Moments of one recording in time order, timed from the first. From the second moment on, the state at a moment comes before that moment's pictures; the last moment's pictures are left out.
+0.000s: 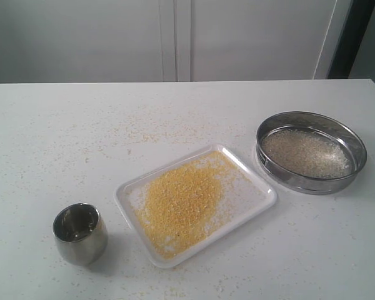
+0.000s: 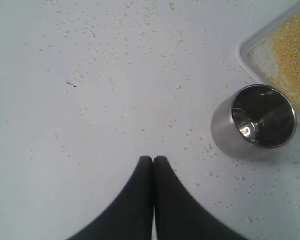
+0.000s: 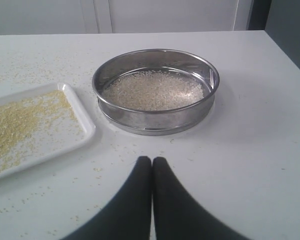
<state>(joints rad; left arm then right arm) -0.04 0.64 -0.51 -0.23 0.78 0.18 0.04 0.00 0.00 0.14 0.37 -0.09</state>
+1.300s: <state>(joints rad) -0.04 0.02 0.00 -0.16 0.55 0.24 0.04 0.00 0.00 0.14 0.37 -0.09</state>
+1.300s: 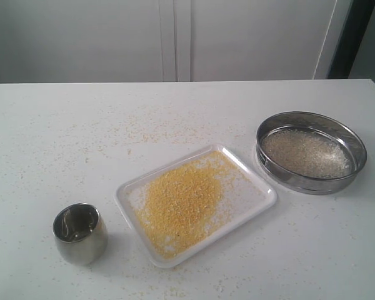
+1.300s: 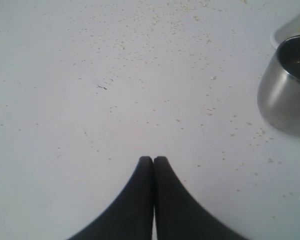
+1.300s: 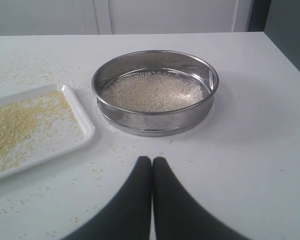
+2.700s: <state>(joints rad) -0.04 0.00 0.02 -0.09 0.51 0.11 0.04 0.00 0.00 0.14 0.37 -0.09</state>
